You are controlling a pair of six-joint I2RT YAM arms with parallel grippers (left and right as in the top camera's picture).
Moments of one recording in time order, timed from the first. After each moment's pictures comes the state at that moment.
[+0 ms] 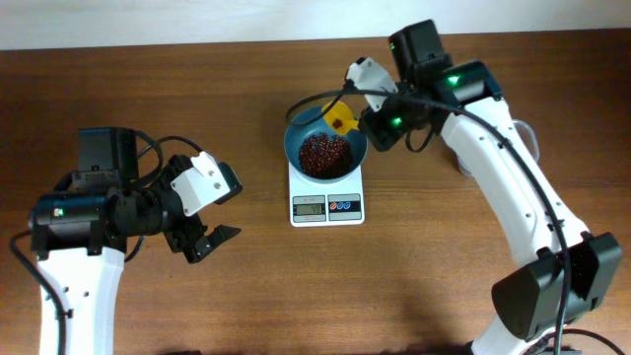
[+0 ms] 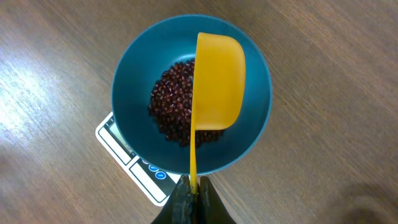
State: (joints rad) left arm 0.05 1.23 1.33 -1.30 0.57 1.05; right arm 0.32 1.82 1.80 -1.08 -0.29 -0.39
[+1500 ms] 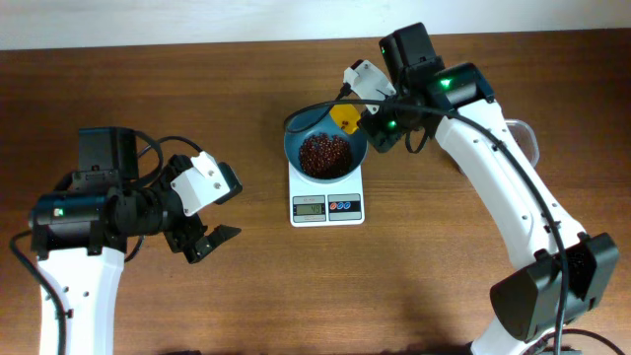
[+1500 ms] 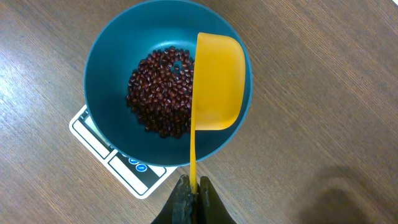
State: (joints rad) left arm 0.05 1.23 1.33 -1.30 0.57 1.05; right arm 0.35 1.82 1.80 -1.09 -0.18 -0.39
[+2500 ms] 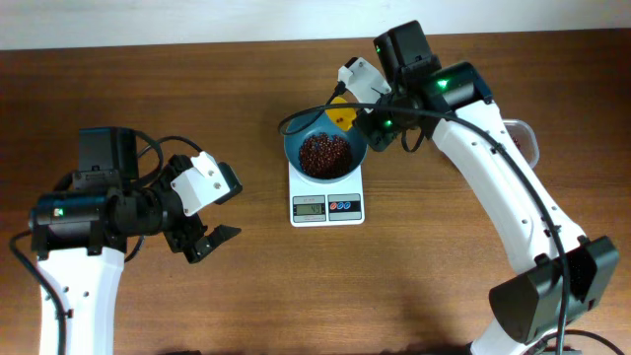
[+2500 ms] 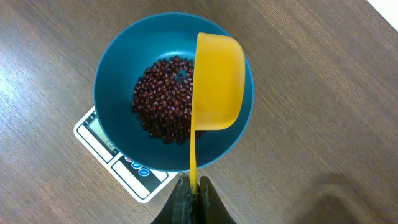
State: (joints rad) left arm 0.05 1.23 1.33 -1.30 0.57 1.05; right arm 0.37 1.82 1.83 -1.09 -0.17 -0.39
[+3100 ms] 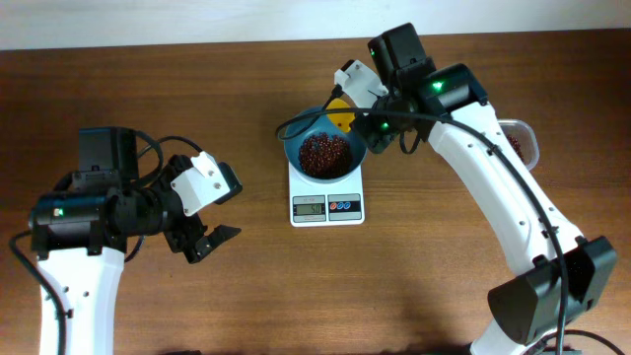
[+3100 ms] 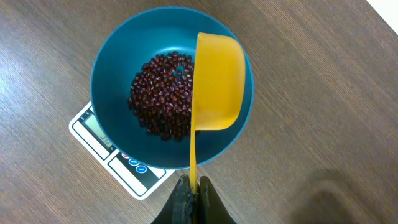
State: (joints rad) left arm 0.05 1.23 1.33 -1.30 0.57 1.05; right arm 0.39 1.82 1.83 -1.10 -0.13 -0.39
